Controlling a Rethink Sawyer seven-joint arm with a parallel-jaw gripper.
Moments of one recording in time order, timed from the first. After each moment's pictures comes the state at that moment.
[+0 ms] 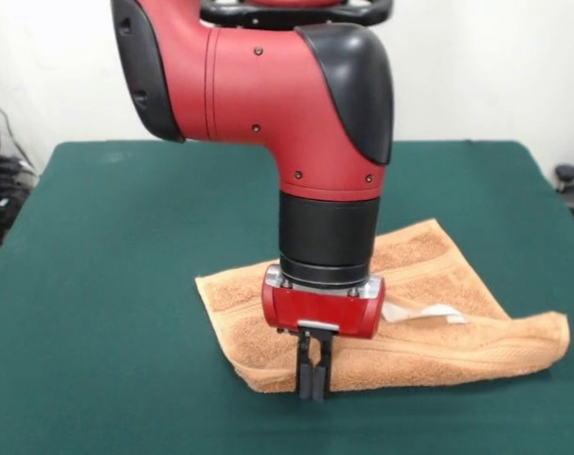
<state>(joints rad) -0.24 -0.32 0.11 1.24 -0.24 0.29 1.99</state>
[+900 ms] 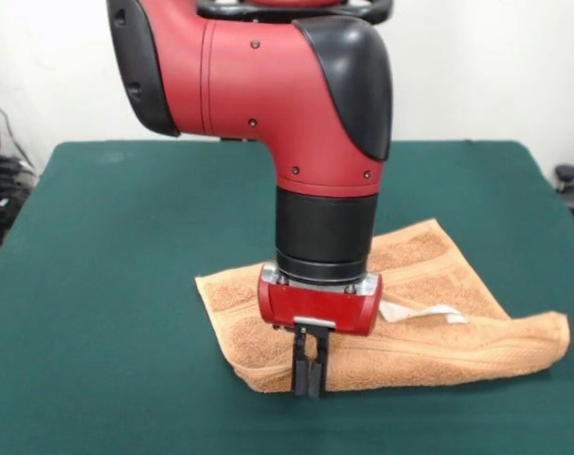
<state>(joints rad) -0.24 -0.34 0.11 1.23 -0.24 0.33 1.99</state>
